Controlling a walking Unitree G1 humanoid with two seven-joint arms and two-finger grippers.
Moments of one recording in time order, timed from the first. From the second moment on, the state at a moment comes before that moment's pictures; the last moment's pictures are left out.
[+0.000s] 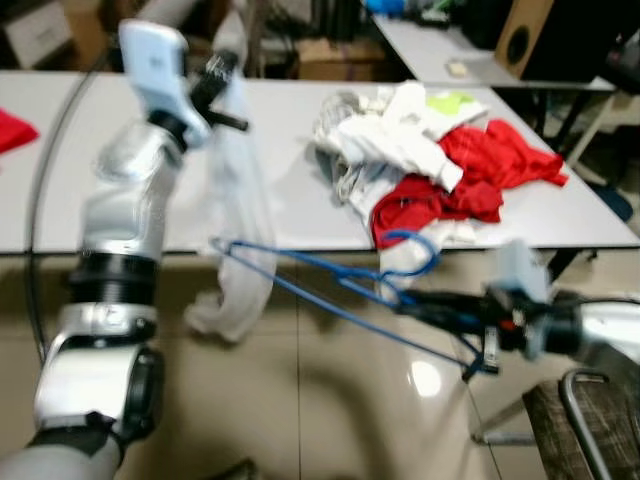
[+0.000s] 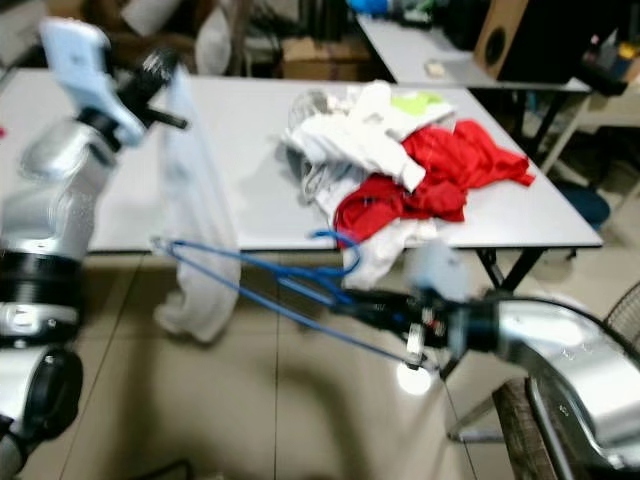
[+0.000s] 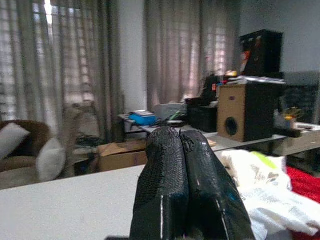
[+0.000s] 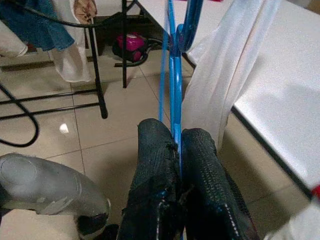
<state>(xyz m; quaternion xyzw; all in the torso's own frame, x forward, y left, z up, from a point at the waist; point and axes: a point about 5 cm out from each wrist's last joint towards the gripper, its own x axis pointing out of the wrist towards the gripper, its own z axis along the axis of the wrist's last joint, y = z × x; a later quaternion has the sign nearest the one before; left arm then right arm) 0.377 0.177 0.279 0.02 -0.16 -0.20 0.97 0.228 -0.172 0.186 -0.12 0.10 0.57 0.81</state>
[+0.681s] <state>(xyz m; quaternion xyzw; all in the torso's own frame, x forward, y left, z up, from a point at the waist) 0.309 0.164 0.328 0.00 -0.25 -0.42 0.87 0.323 -0.138 0.229 -0.24 0.01 0.56 0.79</state>
